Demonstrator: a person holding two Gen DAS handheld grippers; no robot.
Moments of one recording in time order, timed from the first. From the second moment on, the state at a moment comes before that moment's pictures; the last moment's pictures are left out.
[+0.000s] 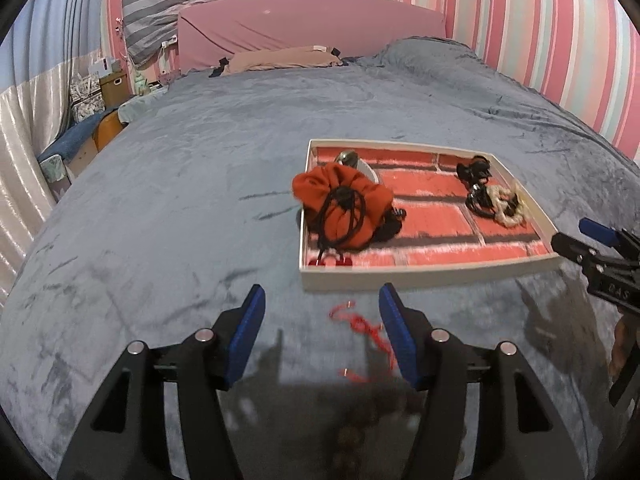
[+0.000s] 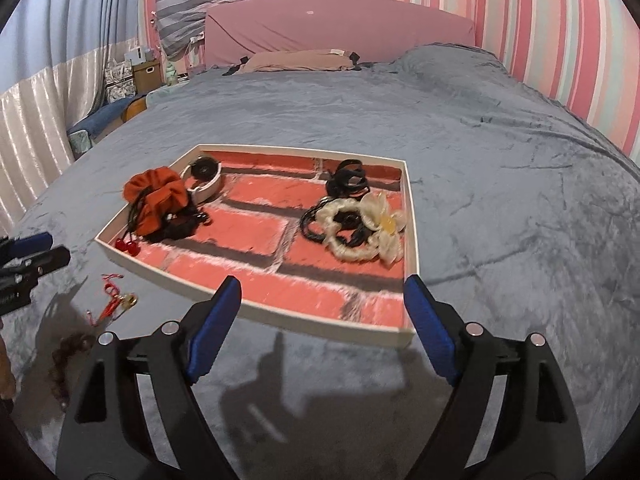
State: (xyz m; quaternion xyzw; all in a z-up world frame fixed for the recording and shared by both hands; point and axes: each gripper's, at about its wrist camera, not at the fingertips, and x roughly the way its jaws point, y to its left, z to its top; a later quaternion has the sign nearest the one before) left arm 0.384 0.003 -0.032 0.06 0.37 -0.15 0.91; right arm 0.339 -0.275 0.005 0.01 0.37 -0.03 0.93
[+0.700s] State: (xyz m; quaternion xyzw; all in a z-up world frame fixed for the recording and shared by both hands) left arm 0.319 0.020 -0.062 0.05 0.40 -0.17 0.90; right arm 0.303 -0.232 -0.002 -0.01 0.38 -0.02 0.93
